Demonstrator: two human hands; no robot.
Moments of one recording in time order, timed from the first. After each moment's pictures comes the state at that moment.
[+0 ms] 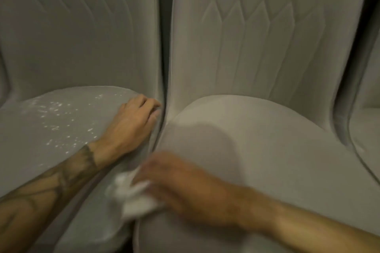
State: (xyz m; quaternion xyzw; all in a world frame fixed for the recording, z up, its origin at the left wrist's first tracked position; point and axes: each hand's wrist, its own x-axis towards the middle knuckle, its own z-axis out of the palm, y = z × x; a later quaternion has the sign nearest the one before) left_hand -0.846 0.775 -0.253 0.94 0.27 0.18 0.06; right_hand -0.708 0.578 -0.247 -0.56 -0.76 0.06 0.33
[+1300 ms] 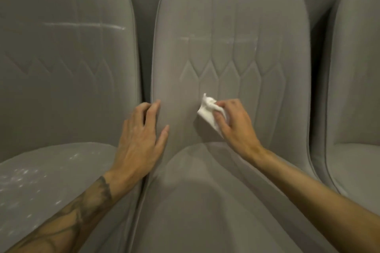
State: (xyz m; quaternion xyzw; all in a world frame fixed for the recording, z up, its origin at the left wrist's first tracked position) left_hand -0.756 0.775 -0.199 0.88 0.25 0.40 0.02; right_hand -0.548 0.625 -0.182 -0.70 -0.53 -0.17 0.45
